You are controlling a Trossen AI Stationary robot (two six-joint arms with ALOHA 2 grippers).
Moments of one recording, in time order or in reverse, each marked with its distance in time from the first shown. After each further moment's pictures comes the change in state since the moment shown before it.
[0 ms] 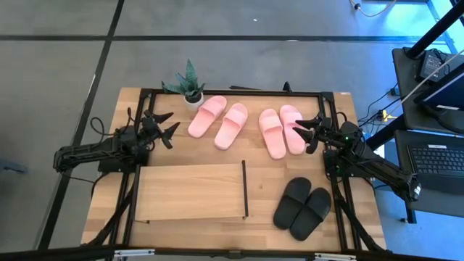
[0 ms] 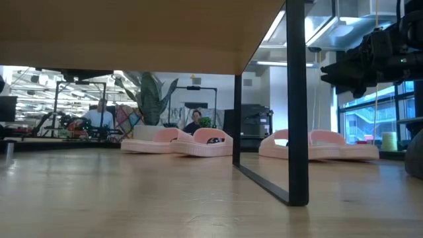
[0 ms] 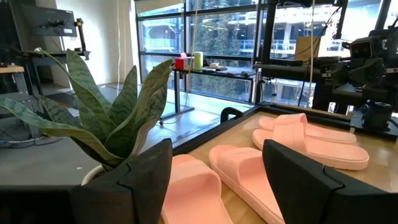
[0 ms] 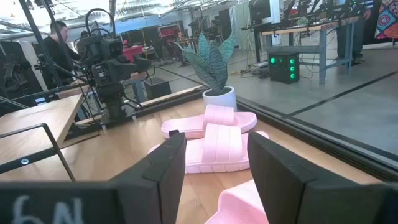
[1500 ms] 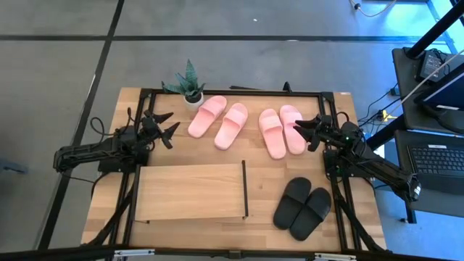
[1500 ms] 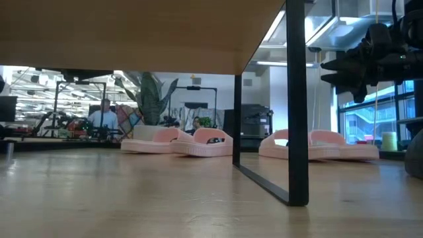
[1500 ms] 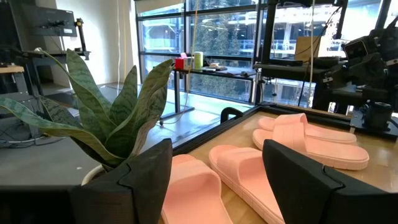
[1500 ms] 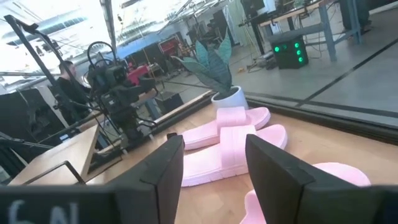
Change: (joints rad) left arm 0.000 0.000 0.000 0.000 0.000 0.000; right arm 0.000 0.000 0.000 0.018 0.001 0.232
